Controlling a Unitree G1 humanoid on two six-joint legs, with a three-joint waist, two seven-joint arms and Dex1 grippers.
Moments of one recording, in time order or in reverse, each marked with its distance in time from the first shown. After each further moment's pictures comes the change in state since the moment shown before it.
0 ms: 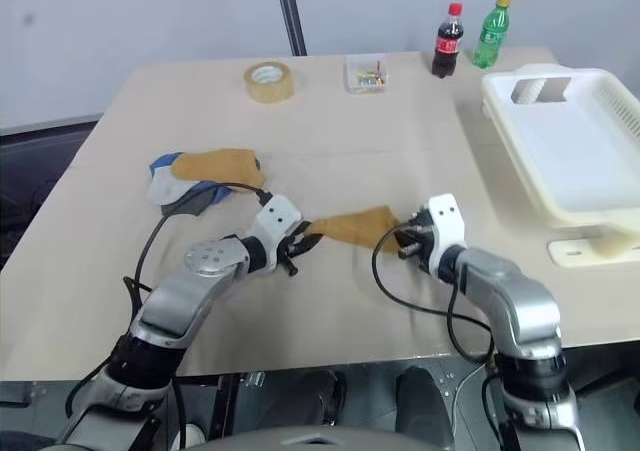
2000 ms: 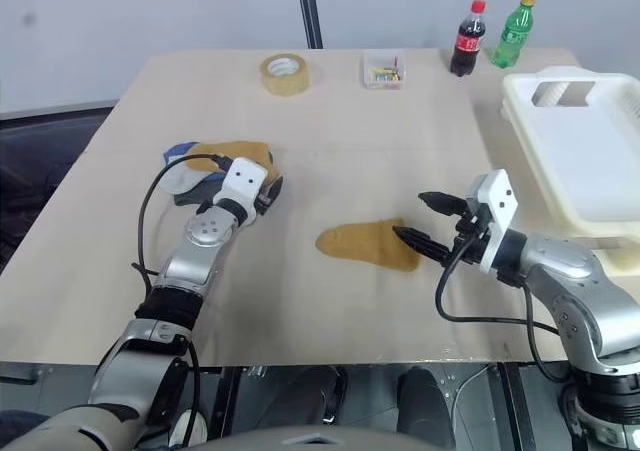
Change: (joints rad) left arm -0.275 -0.111 0.168 0.805 0.225 -0.716 0.356; right arm 0.035 -0.346 -0.105 -0.013 0.236 -0.473 0.408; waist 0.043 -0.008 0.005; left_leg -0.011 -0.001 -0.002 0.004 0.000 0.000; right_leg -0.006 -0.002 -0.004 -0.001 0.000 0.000
